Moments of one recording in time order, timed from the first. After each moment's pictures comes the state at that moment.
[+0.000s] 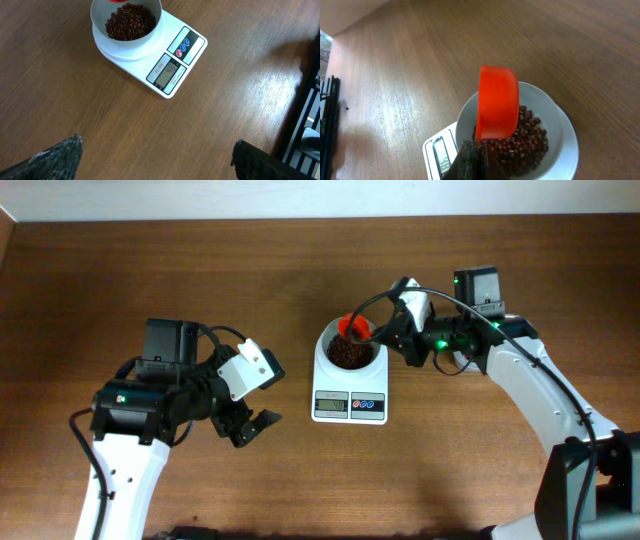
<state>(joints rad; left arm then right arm) -0.10 1.17 1.17 -1.13 0.52 0.81 0.16 1.67 1.16 -0.42 -0.89 -0.47</state>
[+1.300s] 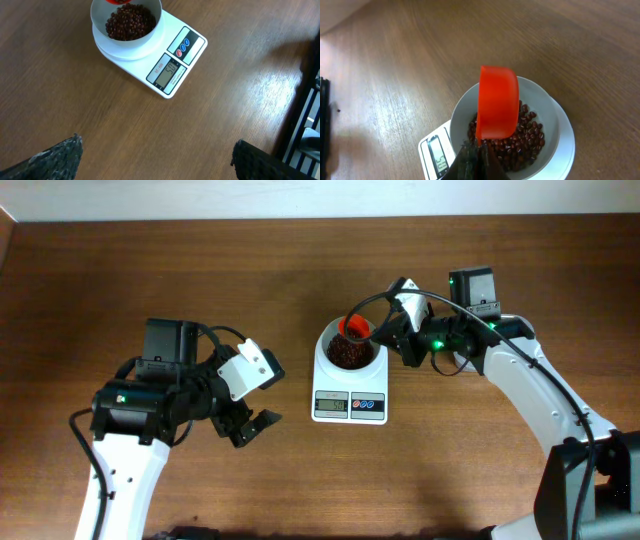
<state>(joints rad) -0.10 1.17 1.17 -1.13 0.52 0.81 0.17 1.67 1.16 -0.42 -0.84 -0.43</state>
